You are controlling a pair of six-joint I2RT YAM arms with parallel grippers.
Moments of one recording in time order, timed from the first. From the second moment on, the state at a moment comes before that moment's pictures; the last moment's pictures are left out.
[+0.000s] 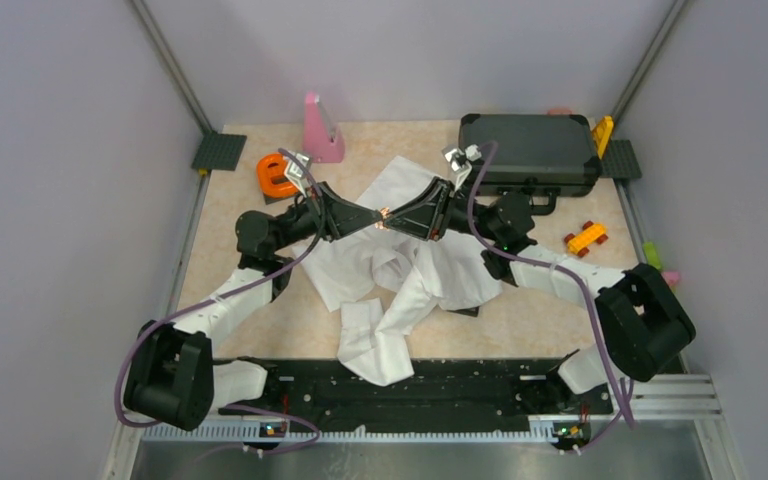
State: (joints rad) left arm -0.30 1.22 0.63 1.10 0.93 -1.30; right arm 0.63 1.46 0.80 1.10 -0.77 1.02
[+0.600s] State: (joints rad) left arm -0.30 1.19 0.63 0.99 0.93 -1.20; right arm 0.63 1.46 0.82 0.98 -0.76 0.99
